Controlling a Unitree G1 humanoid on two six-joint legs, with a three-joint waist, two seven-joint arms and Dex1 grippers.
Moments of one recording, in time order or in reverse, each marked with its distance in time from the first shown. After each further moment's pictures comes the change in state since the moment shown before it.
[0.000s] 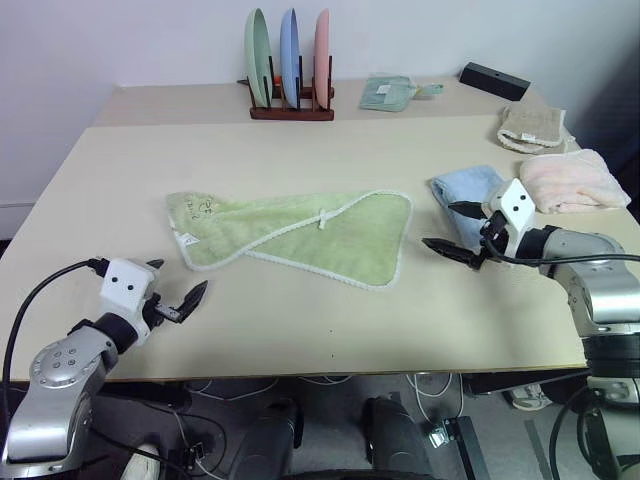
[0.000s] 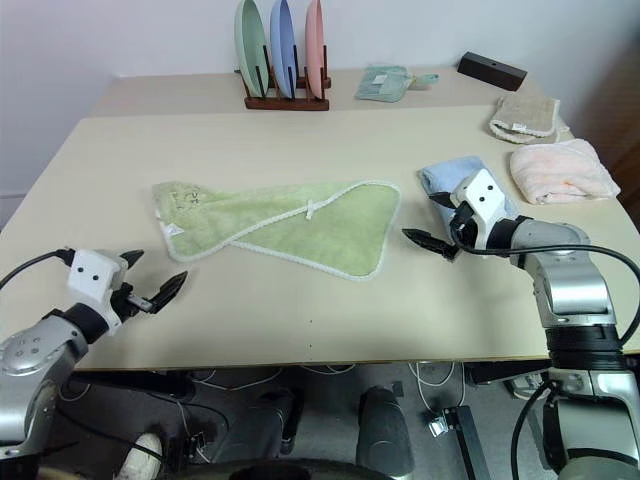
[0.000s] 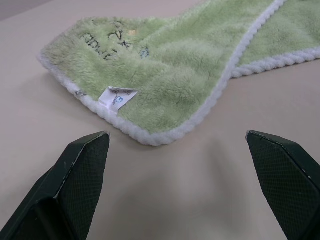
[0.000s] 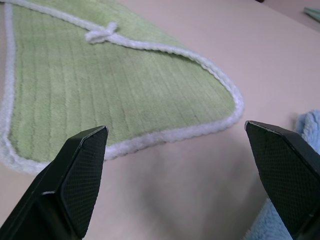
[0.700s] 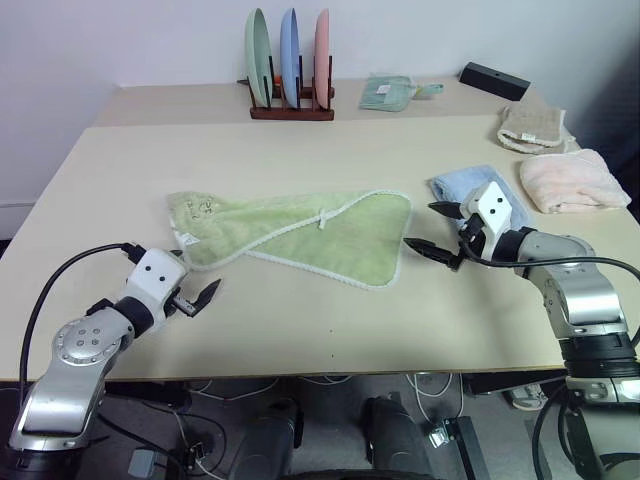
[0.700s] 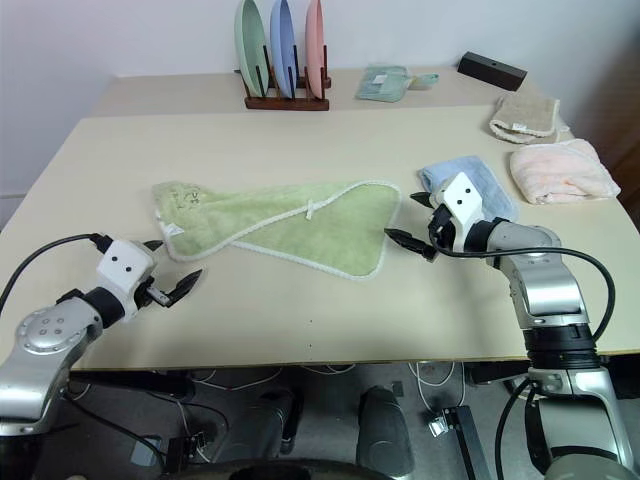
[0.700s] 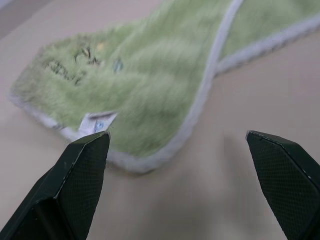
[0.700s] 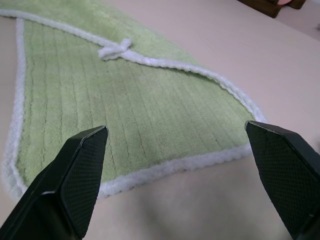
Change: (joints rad) left arm -0.108 0.117 -0.164 0.071 0.179 -0.031 -0.004; right arm -0.011 0.075 0.046 -0.009 -0.013 -0.025 -0.060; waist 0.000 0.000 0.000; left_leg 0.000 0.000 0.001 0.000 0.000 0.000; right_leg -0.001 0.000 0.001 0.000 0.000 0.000
